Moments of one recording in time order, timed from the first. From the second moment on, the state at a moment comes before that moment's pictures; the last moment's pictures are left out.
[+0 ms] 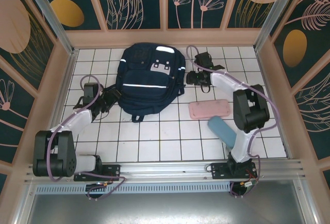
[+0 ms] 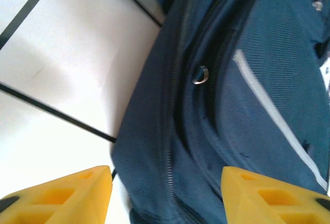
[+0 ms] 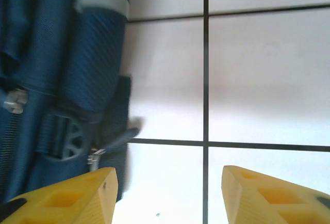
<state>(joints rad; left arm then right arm) -0.03 1.32 0.63 -0.11 0.29 -0.84 0.36 1.85 1.35 -0.48 -0.04 0.34</state>
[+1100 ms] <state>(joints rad) -0.03 1.32 0.71 -0.14 0.33 -0.72 0.52 2.27 1.96 -0.77 0.00 0.08</state>
